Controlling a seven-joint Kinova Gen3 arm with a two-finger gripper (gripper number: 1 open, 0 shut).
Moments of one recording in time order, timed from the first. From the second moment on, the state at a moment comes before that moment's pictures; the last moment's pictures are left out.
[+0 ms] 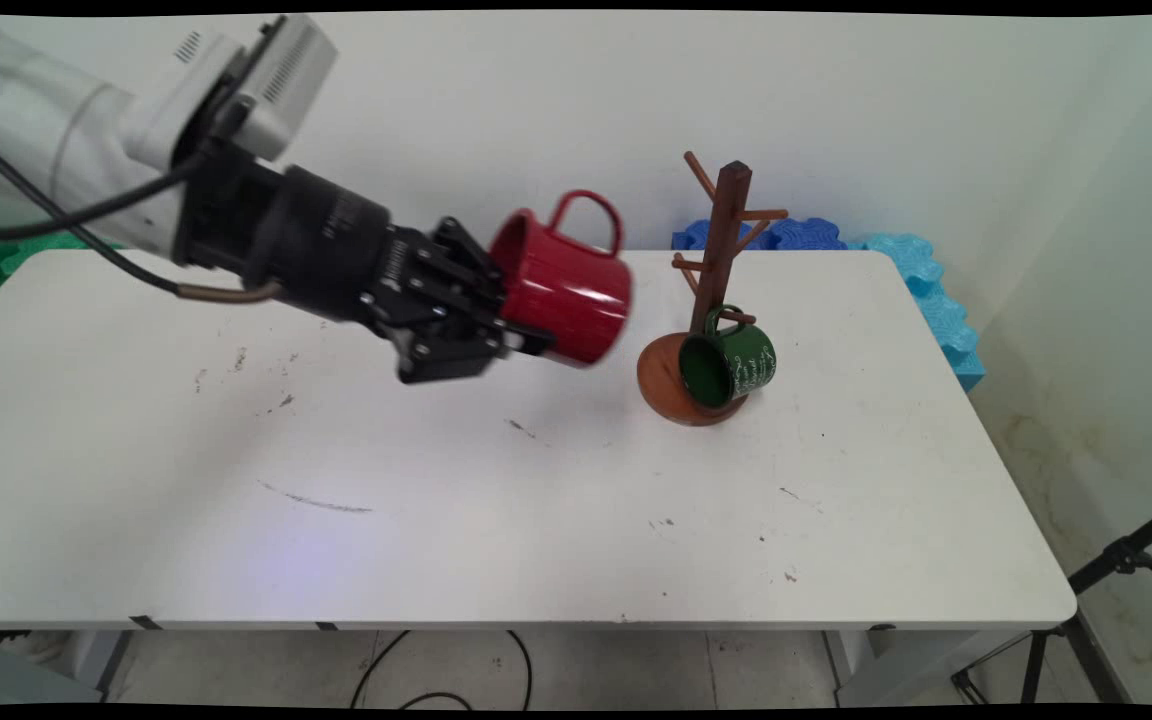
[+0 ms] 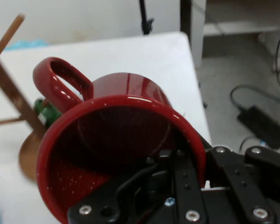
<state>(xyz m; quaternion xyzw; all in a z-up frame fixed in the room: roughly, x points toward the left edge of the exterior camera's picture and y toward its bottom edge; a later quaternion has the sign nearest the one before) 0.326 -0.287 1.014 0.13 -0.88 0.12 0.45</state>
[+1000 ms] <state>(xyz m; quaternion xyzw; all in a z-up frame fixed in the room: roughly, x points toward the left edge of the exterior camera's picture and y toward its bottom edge) 0.389 -0.340 0.999 0.06 -0.96 0.19 0.21</state>
